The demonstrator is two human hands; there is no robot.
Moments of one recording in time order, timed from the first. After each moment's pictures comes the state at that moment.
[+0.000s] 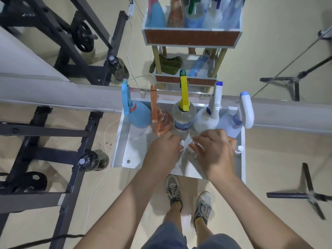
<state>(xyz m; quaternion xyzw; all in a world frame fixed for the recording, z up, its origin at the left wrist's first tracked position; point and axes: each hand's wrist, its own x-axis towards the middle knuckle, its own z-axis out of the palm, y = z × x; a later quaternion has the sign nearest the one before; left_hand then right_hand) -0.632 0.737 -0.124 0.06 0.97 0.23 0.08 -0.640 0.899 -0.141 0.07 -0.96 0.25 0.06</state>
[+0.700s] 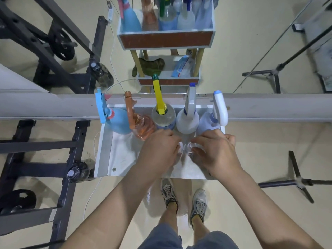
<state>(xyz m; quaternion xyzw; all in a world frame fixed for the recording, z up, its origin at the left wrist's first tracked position) -0.659 0.771 -0.114 0.19 0.96 0.17 0.09 -0.644 0.955 -0.128 0.10 -0.97 0.23 -0.02</state>
